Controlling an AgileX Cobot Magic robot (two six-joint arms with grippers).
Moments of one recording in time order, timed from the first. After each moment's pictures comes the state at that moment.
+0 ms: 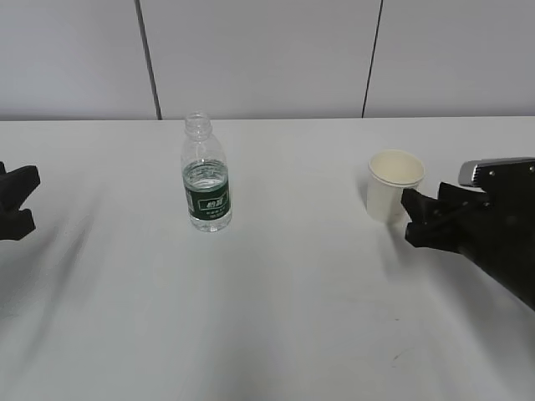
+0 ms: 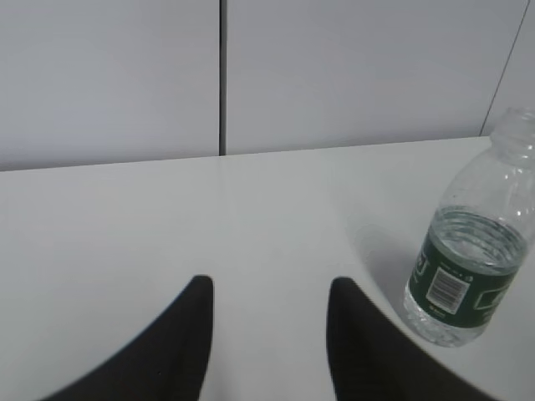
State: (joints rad) left arm 0.00 1.42 -0.26 0.39 -0.91 -0.23; right arm 0.09 1.95 -0.47 -0.11 -1.15 0.07
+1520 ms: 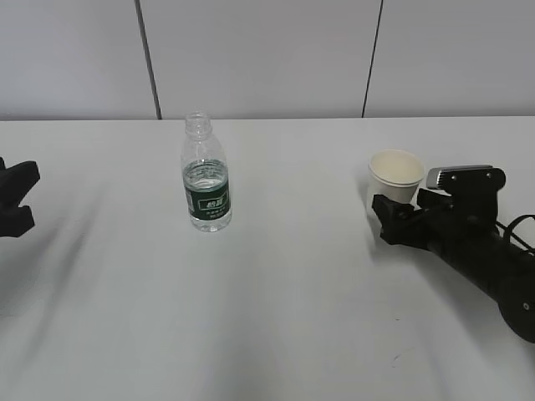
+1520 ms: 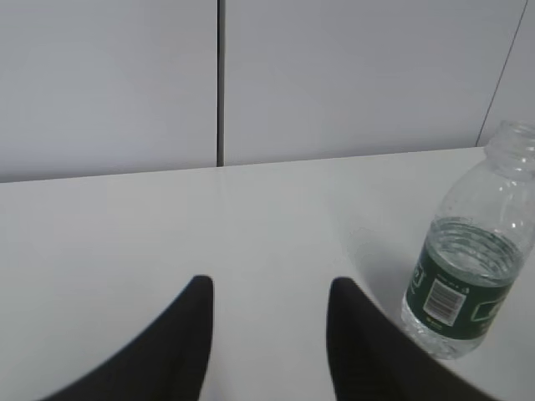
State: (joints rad) left arm 0.00 1.42 -0.26 0.39 -0.93 -0.23; right arm 0.09 2.16 -0.64 -0.13 -1.15 0.11
